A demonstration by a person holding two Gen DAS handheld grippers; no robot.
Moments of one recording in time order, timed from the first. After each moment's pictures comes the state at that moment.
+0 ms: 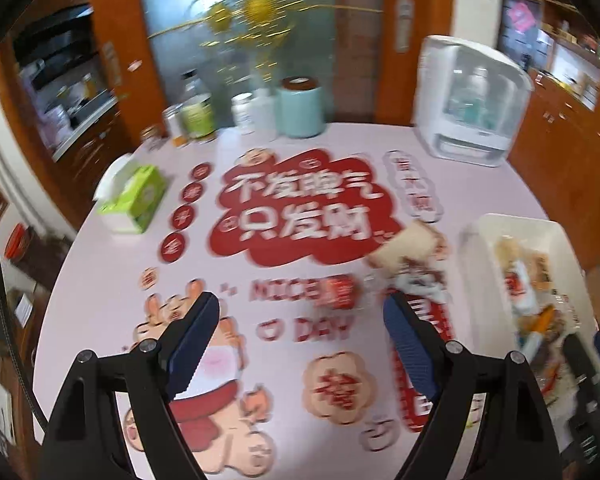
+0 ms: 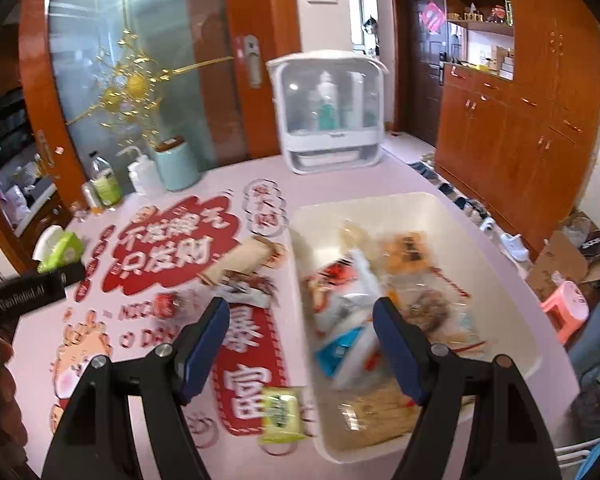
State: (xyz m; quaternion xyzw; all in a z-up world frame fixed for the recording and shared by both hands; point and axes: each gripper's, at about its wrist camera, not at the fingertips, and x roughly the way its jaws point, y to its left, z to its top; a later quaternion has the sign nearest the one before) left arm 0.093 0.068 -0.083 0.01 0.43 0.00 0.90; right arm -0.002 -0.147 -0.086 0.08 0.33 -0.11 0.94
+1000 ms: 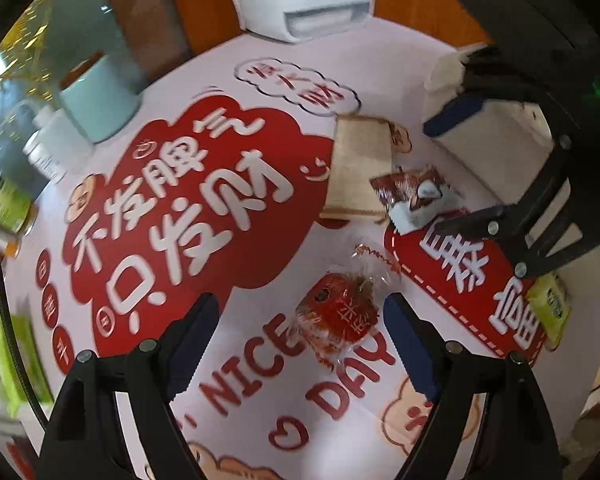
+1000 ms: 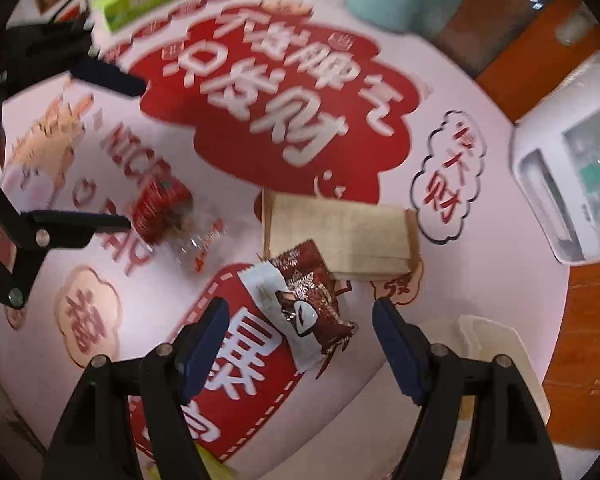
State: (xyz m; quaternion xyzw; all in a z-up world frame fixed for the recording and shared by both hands) left arm 0.228 0.025 -0.211 0.24 0.49 -0.31 0.78; right arm 0.220 -0.076 -0.210 -0.28 0.58 0.18 0.74
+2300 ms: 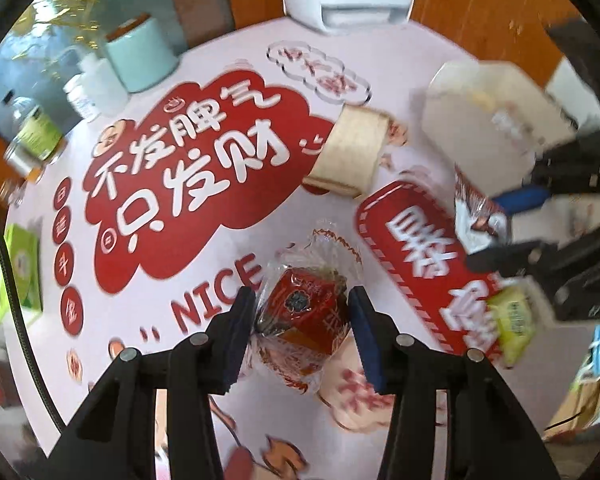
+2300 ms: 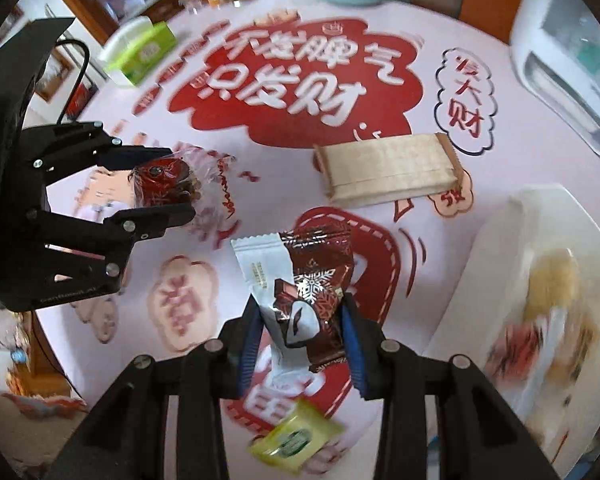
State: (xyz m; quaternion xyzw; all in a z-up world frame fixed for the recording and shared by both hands) left arm 0.171 0.029 -0.176 0.16 0.52 -0.23 0.80; right arm 0.130 -0.134 -0.154 -0.06 0.59 0.20 0.78
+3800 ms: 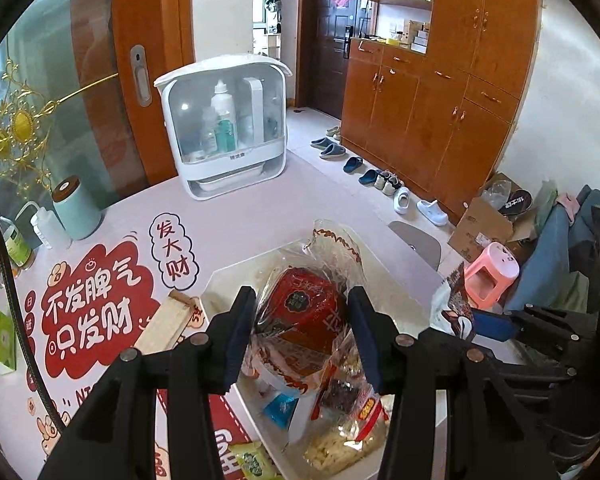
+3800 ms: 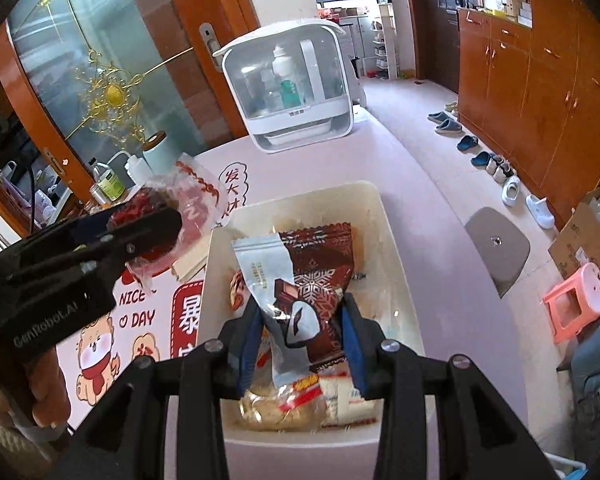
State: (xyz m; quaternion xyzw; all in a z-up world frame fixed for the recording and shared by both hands) left arm 0.090 -0.228 -0.023 0.10 0.38 -0.29 0.87; right arm 0.007 -0.343 -0.051 0.14 0.42 -0.04 0.90
